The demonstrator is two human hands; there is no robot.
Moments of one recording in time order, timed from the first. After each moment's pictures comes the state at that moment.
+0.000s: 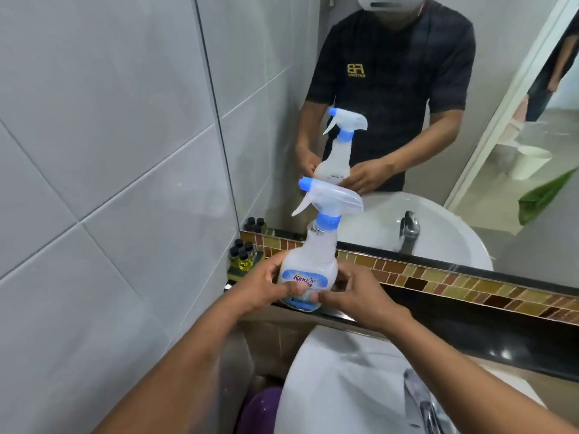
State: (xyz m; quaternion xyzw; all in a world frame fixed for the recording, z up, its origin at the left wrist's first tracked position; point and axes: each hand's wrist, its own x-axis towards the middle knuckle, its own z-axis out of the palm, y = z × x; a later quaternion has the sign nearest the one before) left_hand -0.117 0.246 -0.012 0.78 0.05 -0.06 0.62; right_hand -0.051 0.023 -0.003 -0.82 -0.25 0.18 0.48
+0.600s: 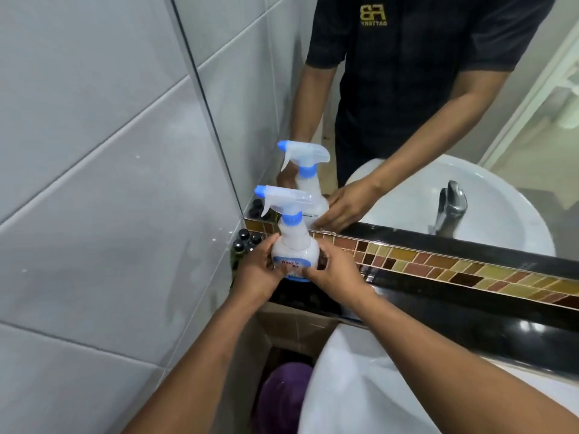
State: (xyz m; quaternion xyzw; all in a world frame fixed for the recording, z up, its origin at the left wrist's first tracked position) left_hand -0.040 0.307 -0.115 0.82 0.21 0.05 0.53; right_hand 0.031 0.131 -0.102 -0.86 -0.20 0.16 0.44
